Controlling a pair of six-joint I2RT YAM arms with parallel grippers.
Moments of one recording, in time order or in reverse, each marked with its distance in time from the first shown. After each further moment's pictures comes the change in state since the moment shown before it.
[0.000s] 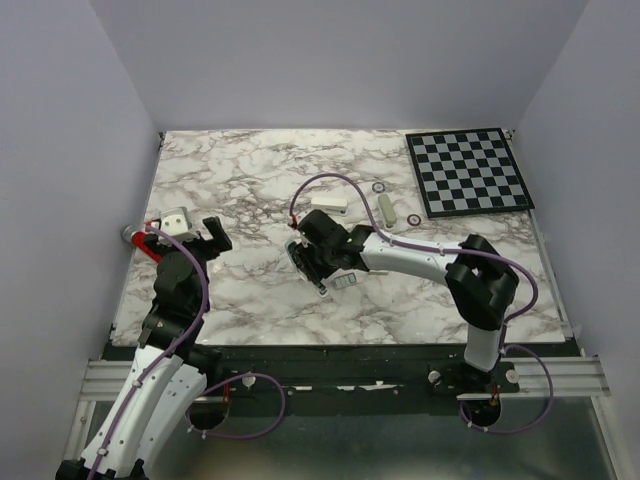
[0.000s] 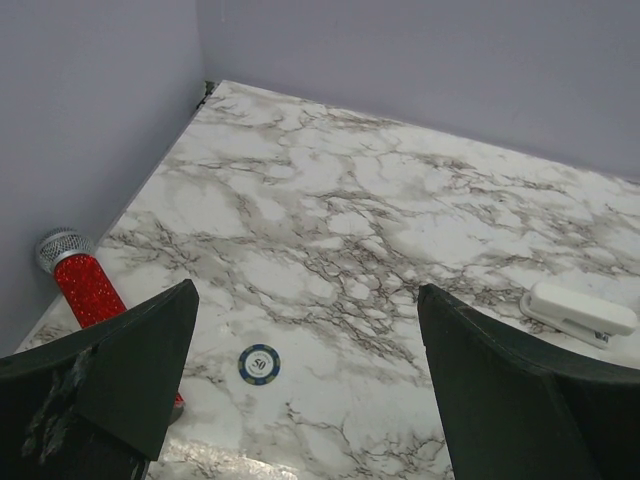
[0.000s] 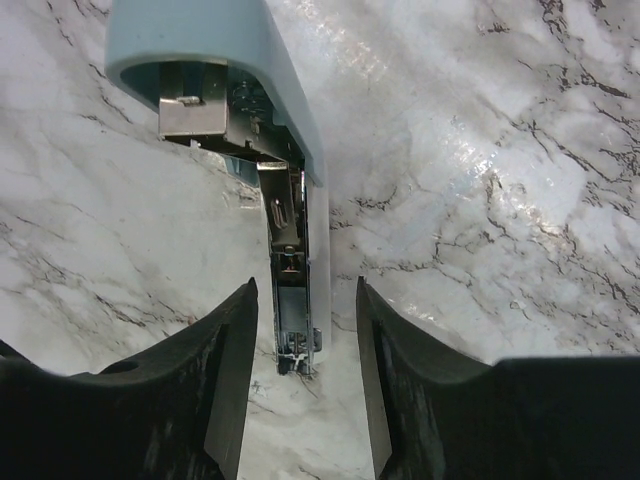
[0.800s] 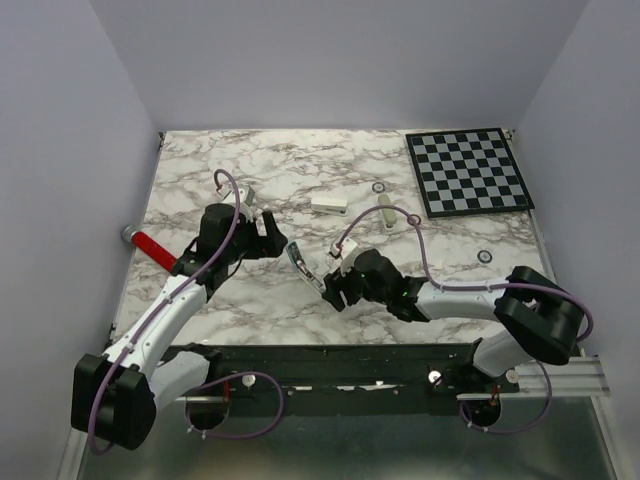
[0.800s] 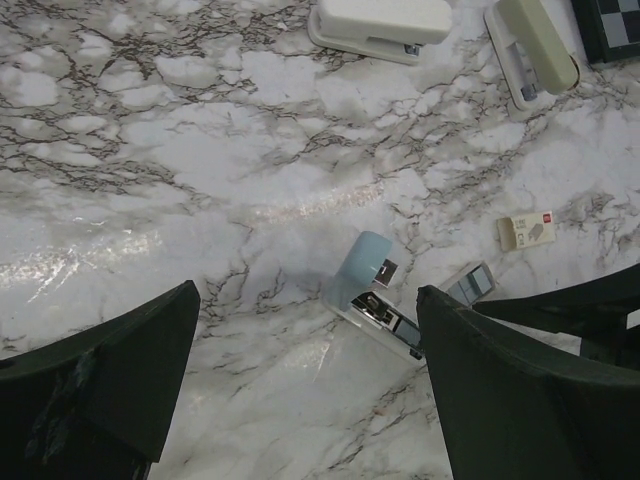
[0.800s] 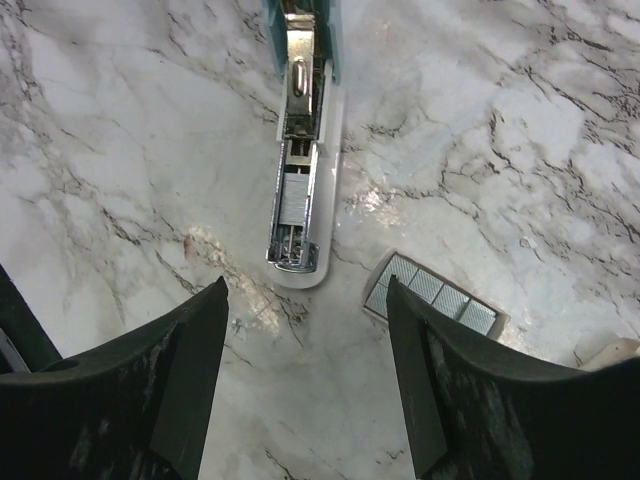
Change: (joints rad) left arm 0.000 0.525 0.149 -0.131 0.676 -0.208; right arm 0.000 -0.387 -0.728 0.742 -0.039 -0.062
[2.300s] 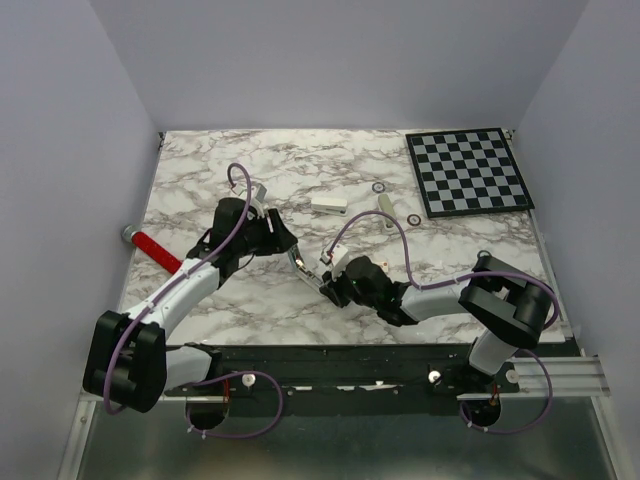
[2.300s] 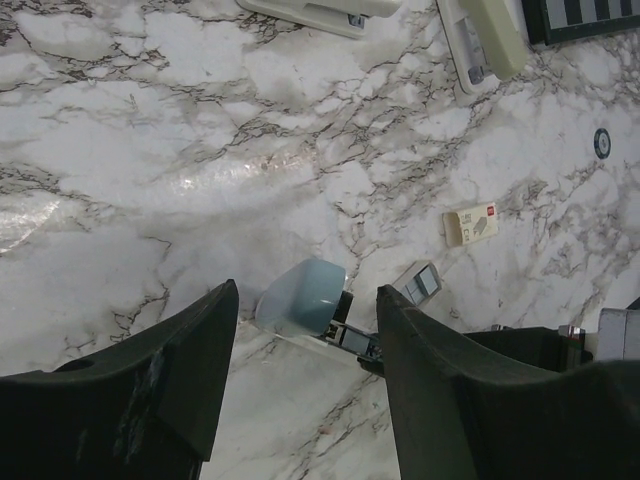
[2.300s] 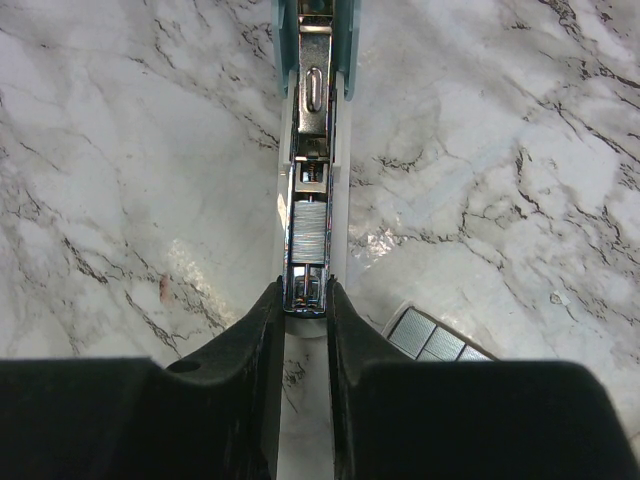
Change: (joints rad) left arm -0.007 0.222 0.026 0.139 0.171 -0.116; right arm 0.036 0.175 -0.020 0.268 0.042 -0.052
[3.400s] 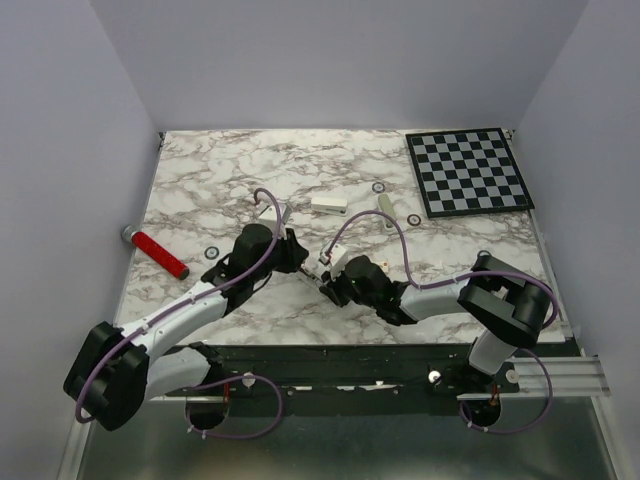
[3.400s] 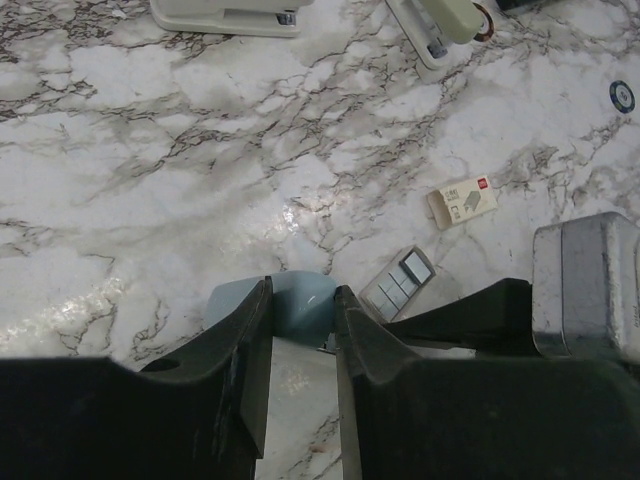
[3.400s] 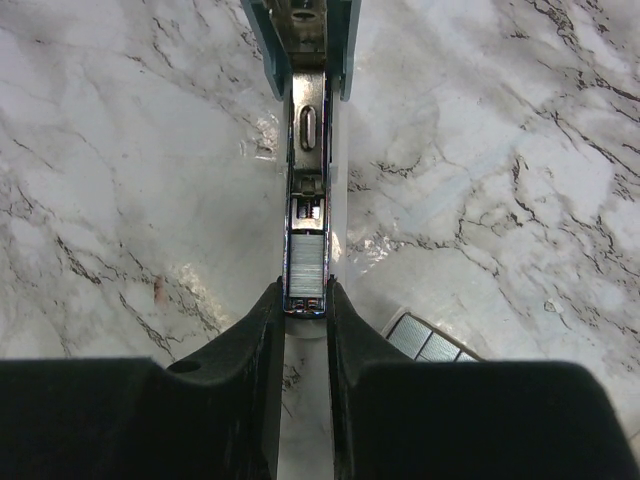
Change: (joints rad) left arm -0.257 -0.097 -0.137 0.175 -0.235 0.053; right arm 0.000 0.007 0.009 0.000 -0.001 -0.010
